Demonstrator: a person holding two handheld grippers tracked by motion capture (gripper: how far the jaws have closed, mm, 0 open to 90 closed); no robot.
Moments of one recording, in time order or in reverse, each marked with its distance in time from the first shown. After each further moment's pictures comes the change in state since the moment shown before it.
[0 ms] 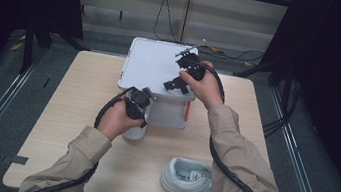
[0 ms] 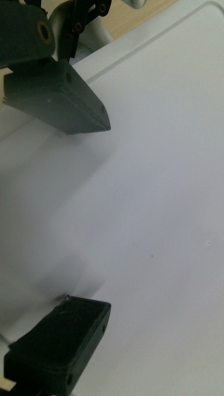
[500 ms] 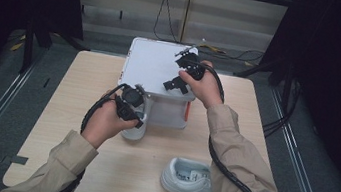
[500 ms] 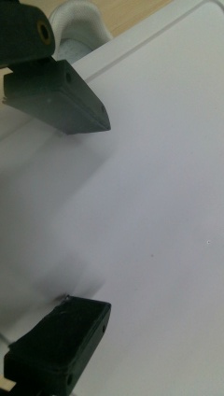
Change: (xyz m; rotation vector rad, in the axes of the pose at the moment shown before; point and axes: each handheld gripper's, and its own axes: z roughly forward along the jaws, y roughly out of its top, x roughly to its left) left arm -0.022 -0.019 -0.059 -0.053 0.019 0.006; right arm 0.001 0.002 0.000 0.012 -0.007 0.009
